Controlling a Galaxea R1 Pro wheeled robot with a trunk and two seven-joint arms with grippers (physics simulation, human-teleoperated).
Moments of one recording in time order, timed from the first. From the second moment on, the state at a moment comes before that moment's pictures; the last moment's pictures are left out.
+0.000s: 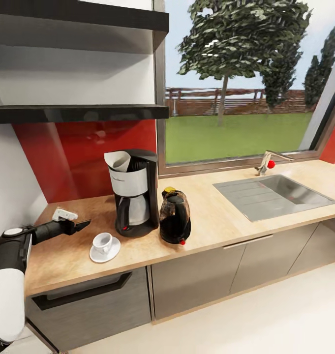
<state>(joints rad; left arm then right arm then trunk) -0.87 0.25 0.62 -0.77 -0.56 0.15 -1.02 -0.20 0.11 0.39 -0.08 -0.46 -0.12 -0.07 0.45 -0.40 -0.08</state>
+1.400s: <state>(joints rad) -0.14 0.24 0.62 -0.56 -0.22 -0.22 -1.14 -0.20 0.11 0.40 -0.08 -0.46 -0.12 -0.07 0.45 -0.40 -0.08</state>
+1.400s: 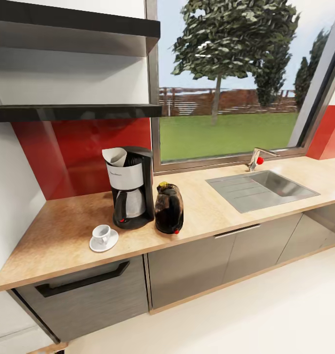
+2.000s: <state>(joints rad) -0.10 0.23 0.61 -0.10 -0.60 -0.22 -0.16 -0.20 0.10 0.40 -0.07 -0.45 -0.12 -0.07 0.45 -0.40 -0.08</state>
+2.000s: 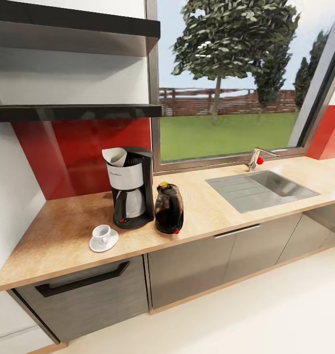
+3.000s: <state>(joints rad) -0.10 0.21 0.61 -0.06 -0.60 0.15 0.03 -0.20 0.10 0.40 -0.04 -0.45 -0.12 -0.07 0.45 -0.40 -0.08</state>
